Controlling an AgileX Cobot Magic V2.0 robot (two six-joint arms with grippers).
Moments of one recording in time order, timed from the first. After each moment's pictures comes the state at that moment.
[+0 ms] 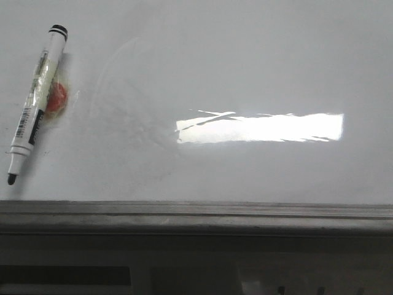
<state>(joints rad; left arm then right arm) -0.25 0.33 -0.23 -0.73 0.17 0.63 0.06 0.25 -0.17 0.25 0.35 -0.07</state>
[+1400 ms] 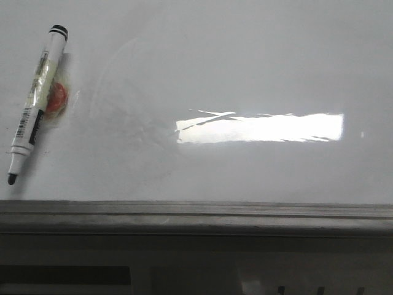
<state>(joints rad) -0.55 0.48 -0.23 0.09 -0.05 -0.22 0.06 0.25 -0.17 0.25 0.35 -0.07</state>
